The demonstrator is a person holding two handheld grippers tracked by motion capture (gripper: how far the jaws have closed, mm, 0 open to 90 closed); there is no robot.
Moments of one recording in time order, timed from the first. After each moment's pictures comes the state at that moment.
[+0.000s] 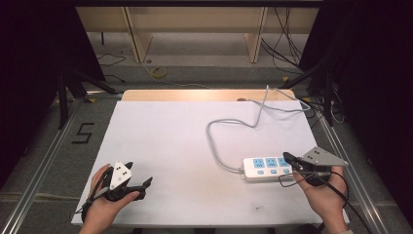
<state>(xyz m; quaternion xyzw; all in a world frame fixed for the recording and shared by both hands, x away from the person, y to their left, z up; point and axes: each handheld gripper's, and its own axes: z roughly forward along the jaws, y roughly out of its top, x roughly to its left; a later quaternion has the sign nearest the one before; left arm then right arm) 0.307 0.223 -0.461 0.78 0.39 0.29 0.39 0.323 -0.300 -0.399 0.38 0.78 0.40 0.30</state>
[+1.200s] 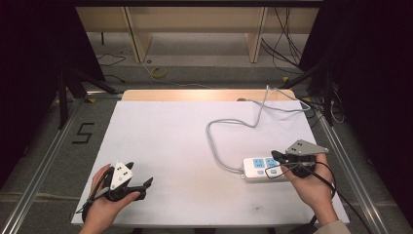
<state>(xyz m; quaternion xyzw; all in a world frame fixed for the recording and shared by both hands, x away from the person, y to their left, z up) 0.307 0.222 -0.461 0.78 0.39 0.29 0.39 0.346 -0.275 -0.399 0.37 0.81 0.37 0.26</state>
